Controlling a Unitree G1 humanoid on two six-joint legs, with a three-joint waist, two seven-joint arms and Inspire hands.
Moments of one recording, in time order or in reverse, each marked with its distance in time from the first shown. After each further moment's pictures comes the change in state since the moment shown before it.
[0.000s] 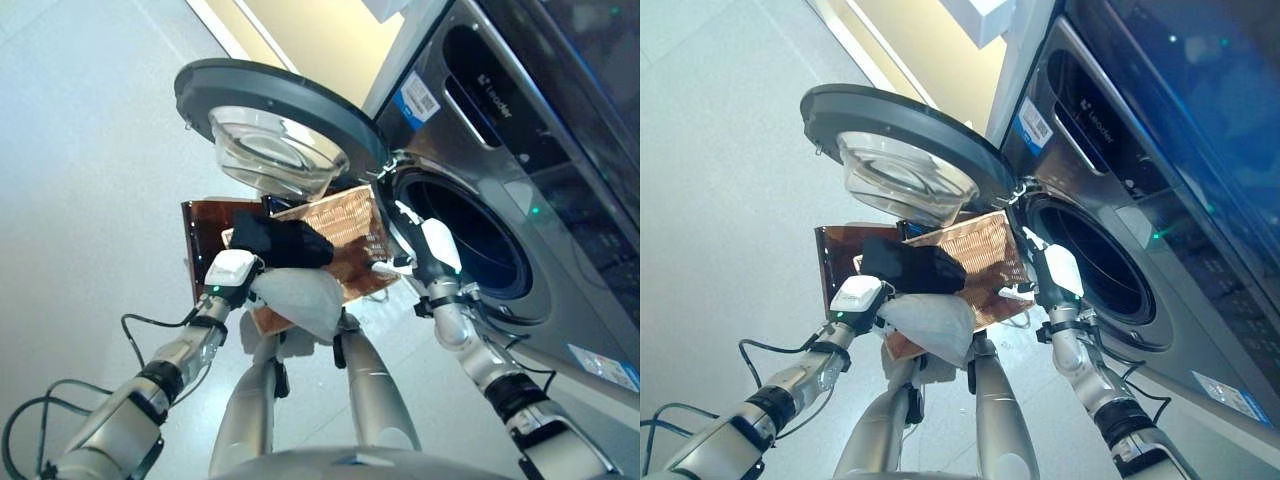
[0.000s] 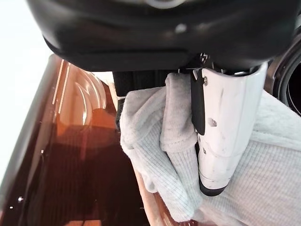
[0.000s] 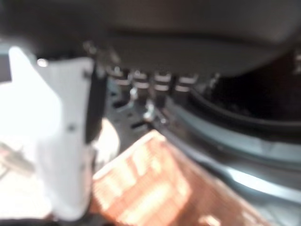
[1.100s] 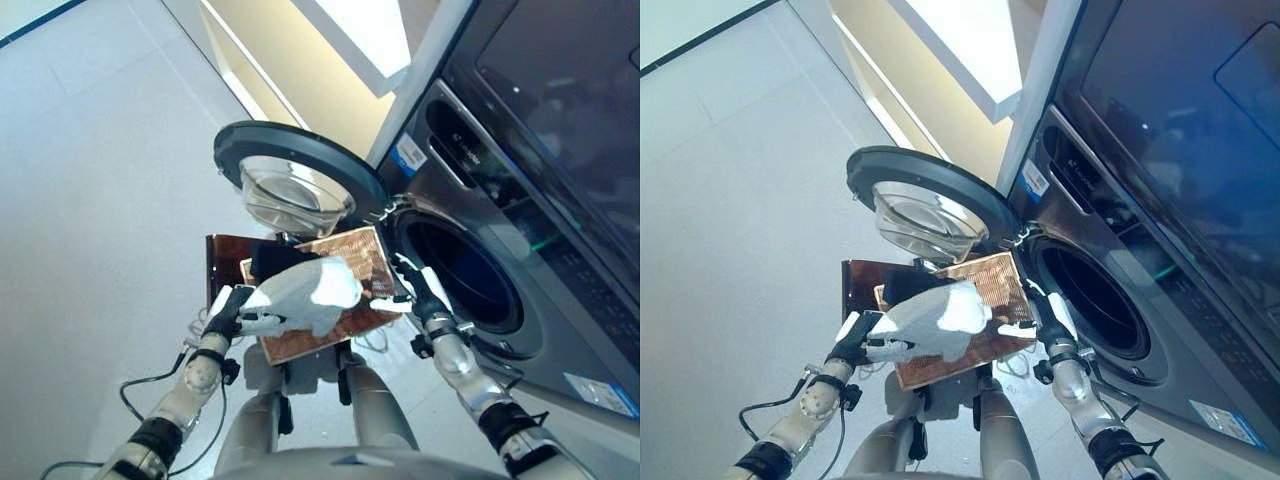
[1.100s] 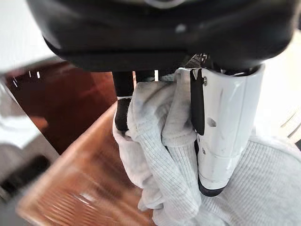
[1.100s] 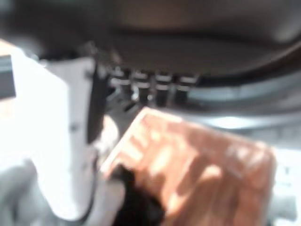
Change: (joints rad) left arm 0.303 -0.076 0.224 -0.291 -0.843 -0.092 -0.419; right arm 0.094 0.064 0.010 0.115 0.381 0.011 0.252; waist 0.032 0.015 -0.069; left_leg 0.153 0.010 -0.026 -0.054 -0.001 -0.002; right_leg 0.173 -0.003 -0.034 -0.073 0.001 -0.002
